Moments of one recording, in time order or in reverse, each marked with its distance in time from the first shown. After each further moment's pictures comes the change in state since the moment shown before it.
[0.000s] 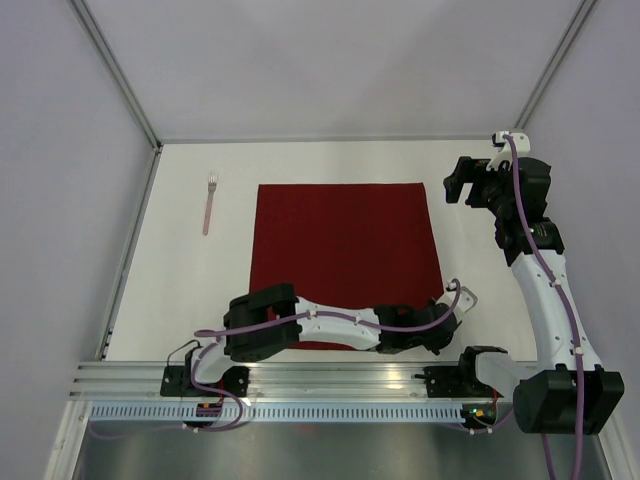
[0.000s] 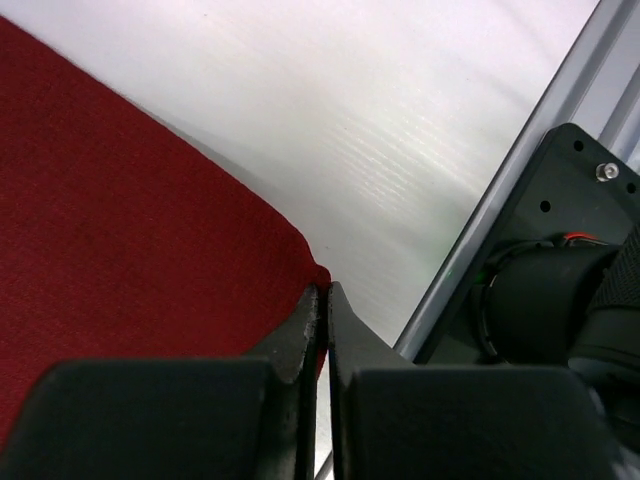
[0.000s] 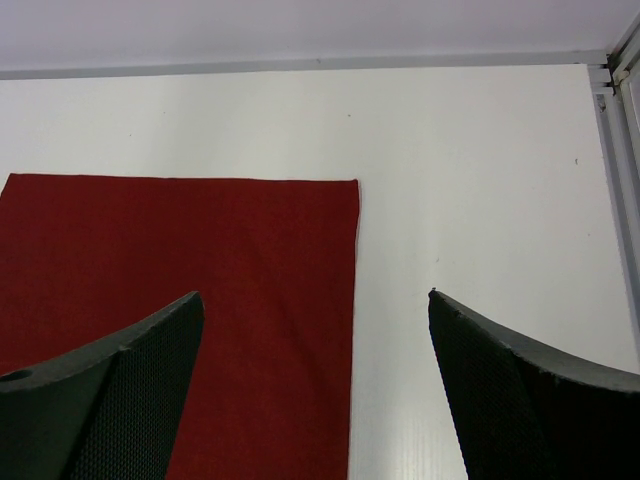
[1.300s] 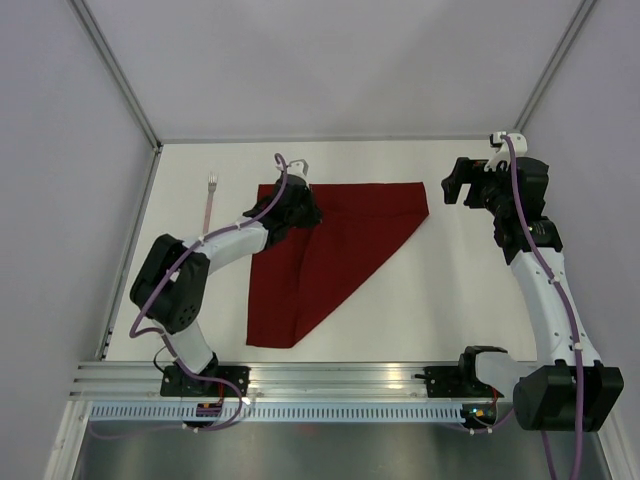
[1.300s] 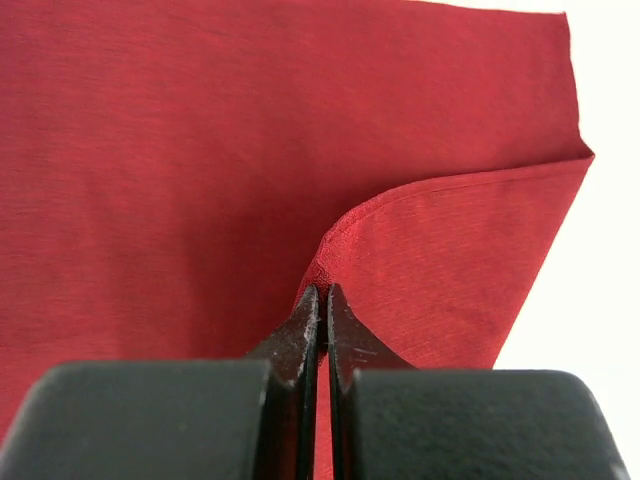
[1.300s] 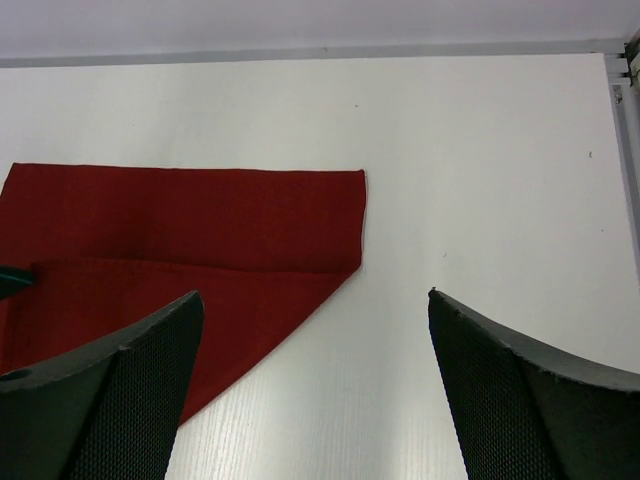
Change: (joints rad) left arm 0.867 -0.416 -0.391 0.021 0.193 -0.146; right arm 0.000 0.014 -0.004 0.000 -0.019 0.000
